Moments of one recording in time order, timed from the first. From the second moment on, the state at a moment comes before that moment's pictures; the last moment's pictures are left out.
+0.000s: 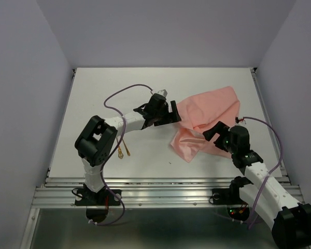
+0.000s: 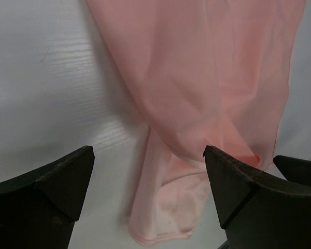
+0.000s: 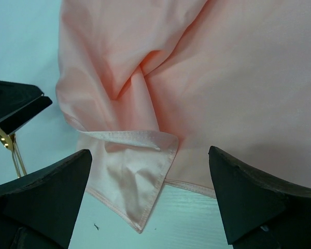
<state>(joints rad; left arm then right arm) -0.69 1.80 1.16 -0.01 0.10 -0.75 0.22 0.77 0.34 -0.10 -0.01 0.74</state>
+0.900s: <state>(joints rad) -0.71 2.02 1.38 -0.10 0.09 -0.79 0.37 1.18 0.45 0.00 -0.02 0.76</state>
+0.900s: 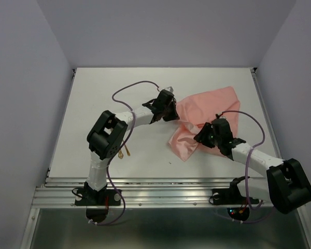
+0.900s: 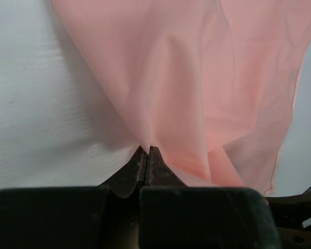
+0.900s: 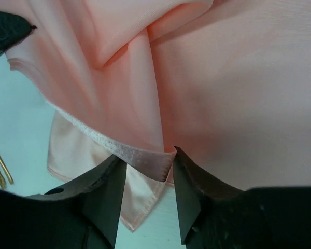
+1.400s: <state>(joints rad) -0.68 1.90 1.49 -0.31 0.04 -0.66 0.39 1.22 0.62 -0.06 0.20 0.79</state>
